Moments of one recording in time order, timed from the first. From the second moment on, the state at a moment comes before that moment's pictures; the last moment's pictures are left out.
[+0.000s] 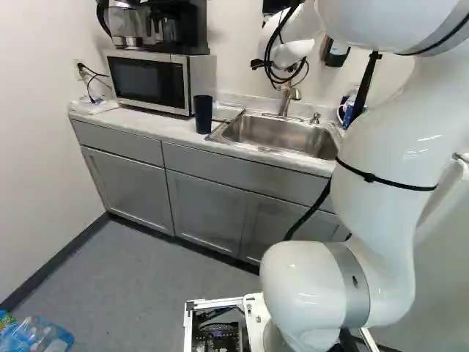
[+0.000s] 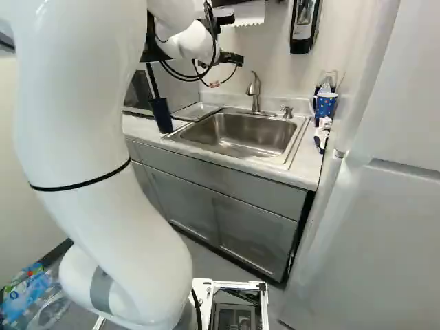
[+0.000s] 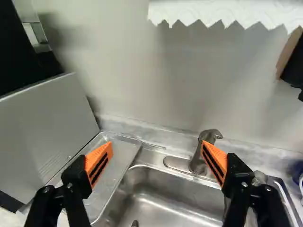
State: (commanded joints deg) arm -7.7 -9.8 -75.2 0.0 8.4 0.0
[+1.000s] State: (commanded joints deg) arm -11.8 -21.0 -87.8 0.0 -4.1 0.0
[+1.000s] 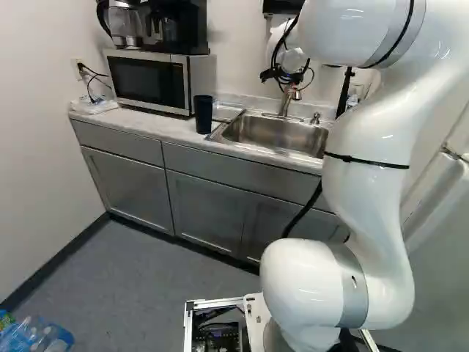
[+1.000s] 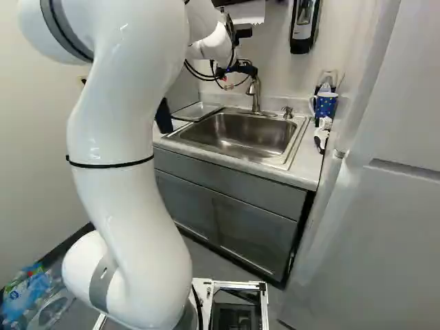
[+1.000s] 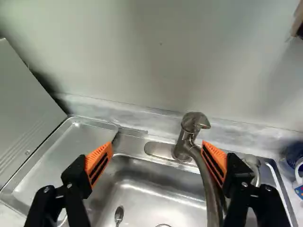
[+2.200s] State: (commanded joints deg) arm -11.4 -30.2 -99.0 0.0 1.1 0.0
